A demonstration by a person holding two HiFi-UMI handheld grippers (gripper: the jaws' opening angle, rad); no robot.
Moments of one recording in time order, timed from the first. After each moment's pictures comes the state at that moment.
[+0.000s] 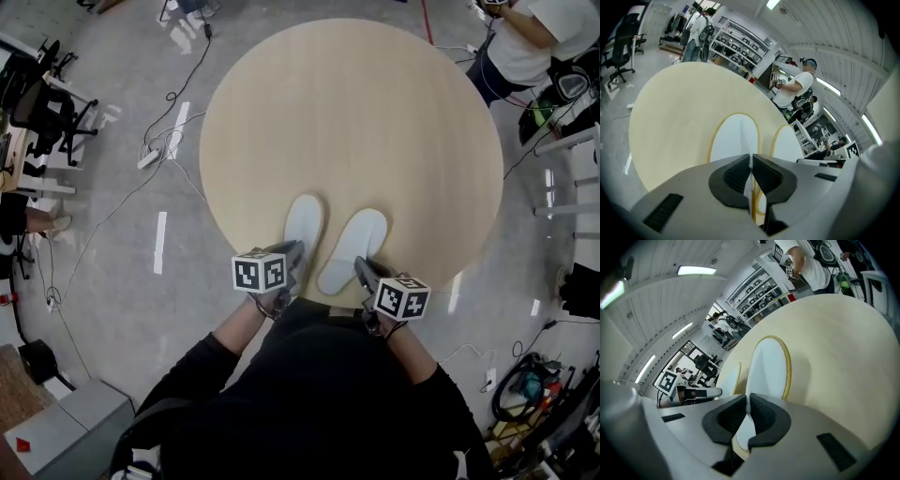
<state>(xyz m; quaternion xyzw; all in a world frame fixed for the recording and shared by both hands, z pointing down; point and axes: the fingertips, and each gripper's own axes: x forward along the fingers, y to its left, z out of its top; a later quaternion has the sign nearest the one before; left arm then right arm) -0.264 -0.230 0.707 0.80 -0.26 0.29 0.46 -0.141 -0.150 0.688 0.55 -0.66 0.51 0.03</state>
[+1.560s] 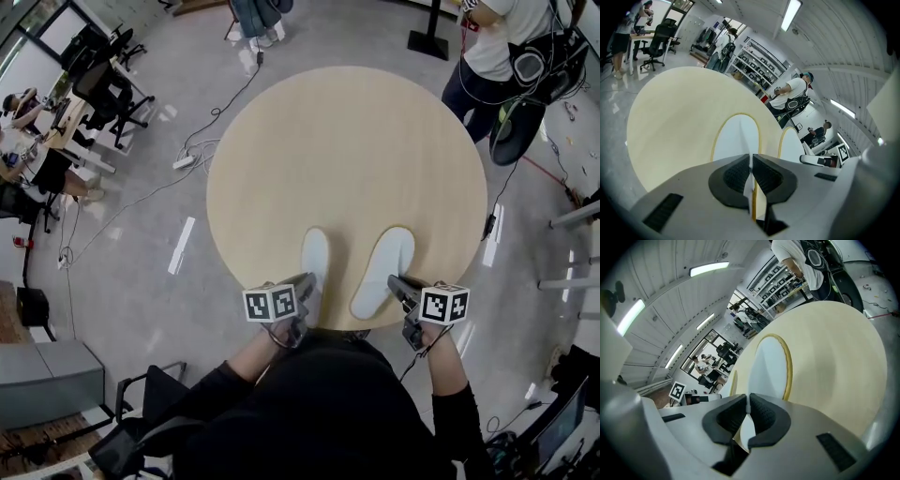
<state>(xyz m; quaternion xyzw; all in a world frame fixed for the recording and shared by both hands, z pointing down) -0.104 -0.120 0.643 0.76 -0.38 0.18 0.50 0.088 -0.092 0.621 0.40 -0.76 0.51 0.07</state>
